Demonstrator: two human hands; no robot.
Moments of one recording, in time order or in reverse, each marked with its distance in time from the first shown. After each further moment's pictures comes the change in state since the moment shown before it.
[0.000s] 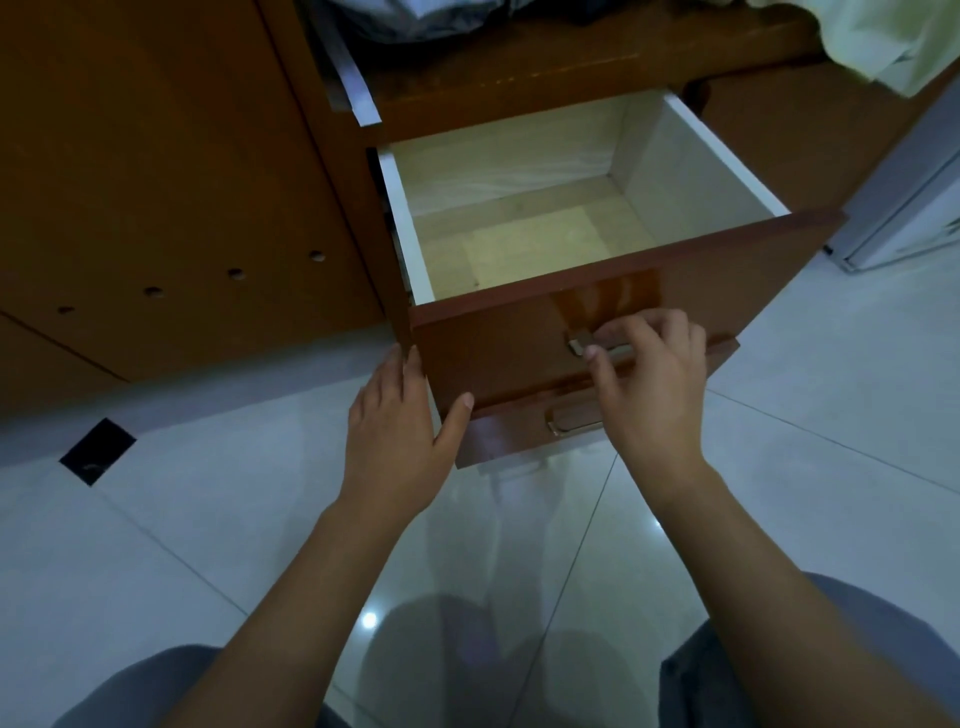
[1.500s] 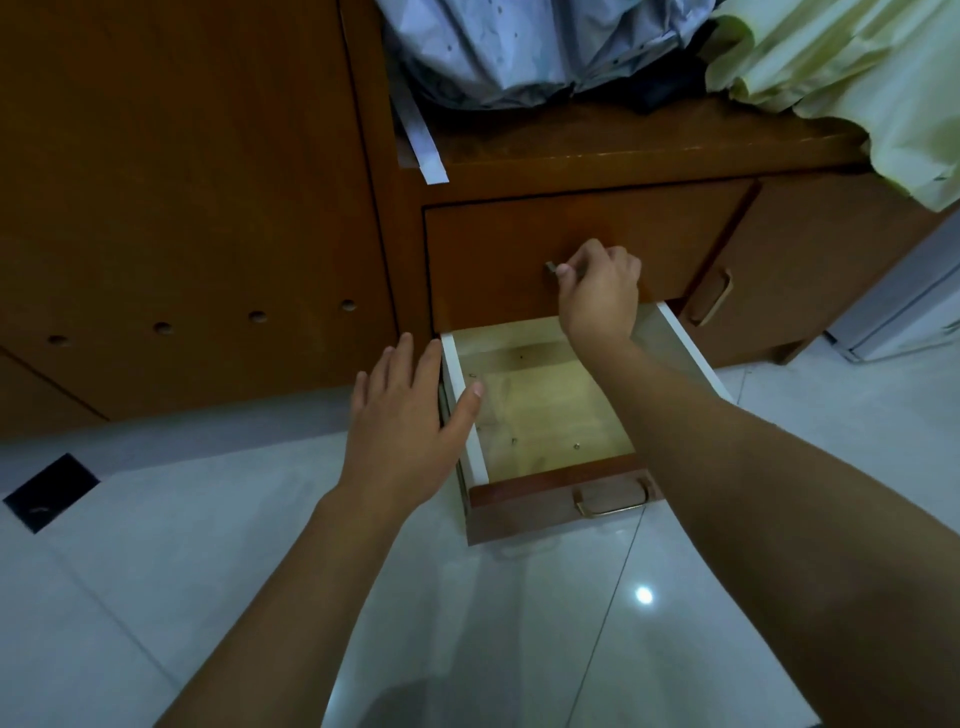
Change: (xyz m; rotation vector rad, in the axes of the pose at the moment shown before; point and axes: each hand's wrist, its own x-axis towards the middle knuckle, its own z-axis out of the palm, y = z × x) left_hand 0.074 -0.029 -0.023 -0.055 0.025 0.019; right_hand 0.171 -0.043 0.130 0.007 0.033 0.013
